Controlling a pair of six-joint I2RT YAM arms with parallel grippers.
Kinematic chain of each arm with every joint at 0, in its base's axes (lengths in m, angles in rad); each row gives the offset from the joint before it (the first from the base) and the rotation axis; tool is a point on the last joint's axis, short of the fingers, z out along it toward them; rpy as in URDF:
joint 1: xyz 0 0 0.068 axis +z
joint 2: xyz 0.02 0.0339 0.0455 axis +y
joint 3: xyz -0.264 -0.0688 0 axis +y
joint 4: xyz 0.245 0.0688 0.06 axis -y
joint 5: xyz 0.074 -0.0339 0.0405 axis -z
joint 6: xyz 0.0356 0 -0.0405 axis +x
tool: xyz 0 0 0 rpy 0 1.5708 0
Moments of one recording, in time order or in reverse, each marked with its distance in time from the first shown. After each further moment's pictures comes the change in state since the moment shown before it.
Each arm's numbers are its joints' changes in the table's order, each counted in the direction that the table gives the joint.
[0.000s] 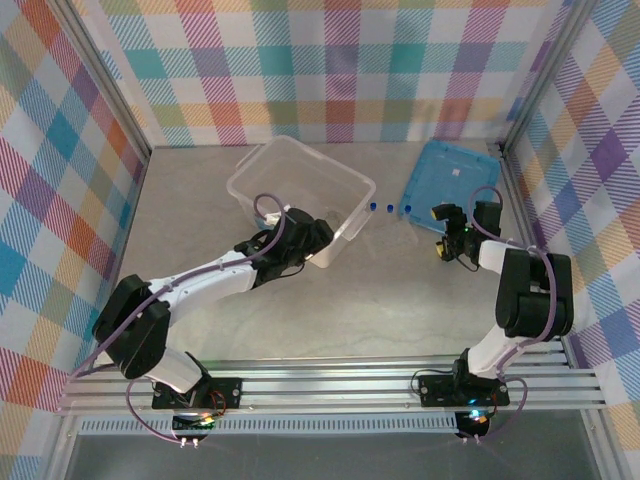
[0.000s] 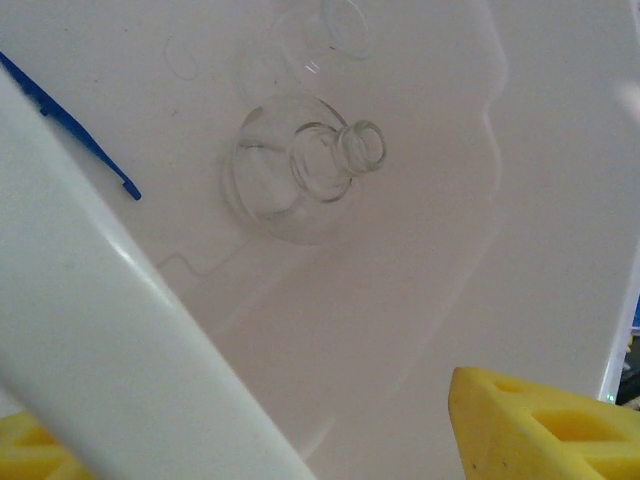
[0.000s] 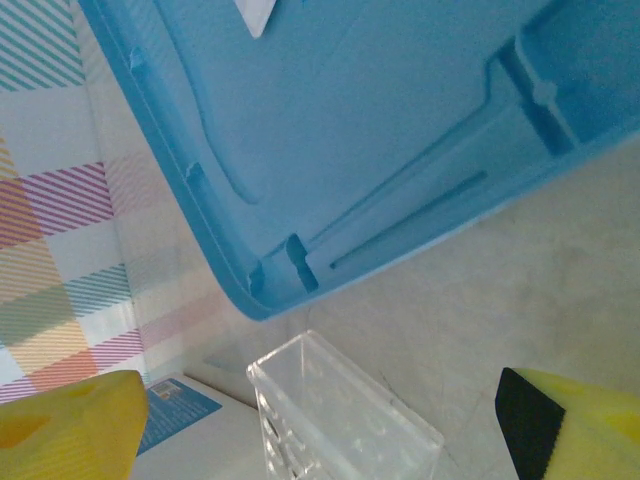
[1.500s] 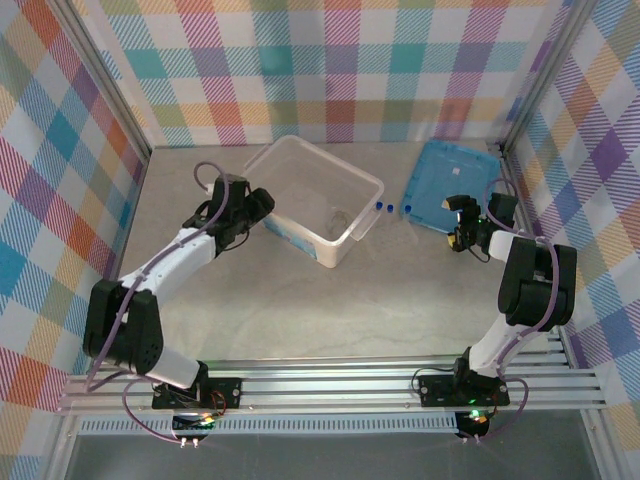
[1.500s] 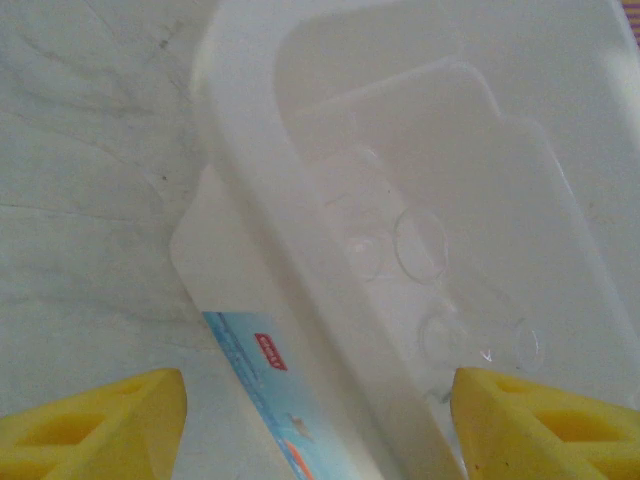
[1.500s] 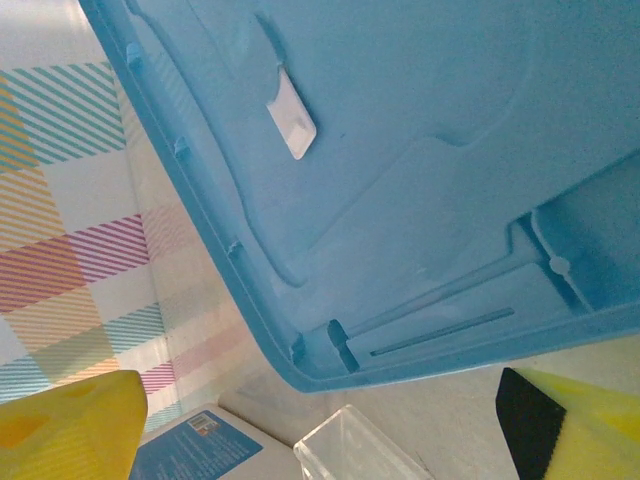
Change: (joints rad) left arm 0.459 -0.054 -0.036 -0.085 0.093 0.319; right arm -0.088 0.072 -0.107 -0.026 -0.047 -0.012
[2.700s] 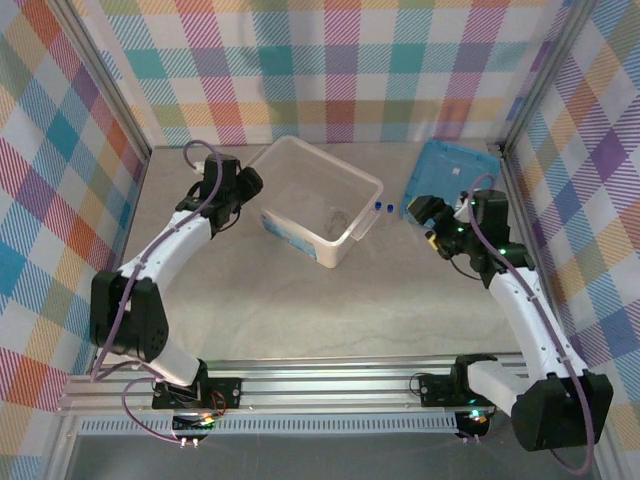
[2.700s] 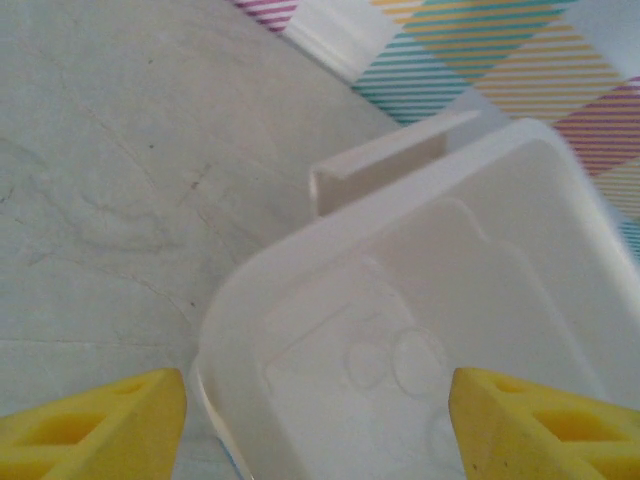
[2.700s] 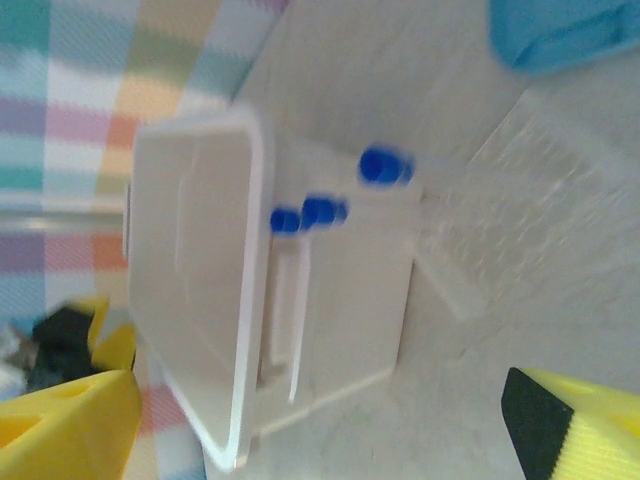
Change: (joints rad) left arm 0.069 0.110 -0.184 -0.035 -0.066 0.091; right arm 0.364 -0.681 -0.029 -0.575 0.056 -0.281
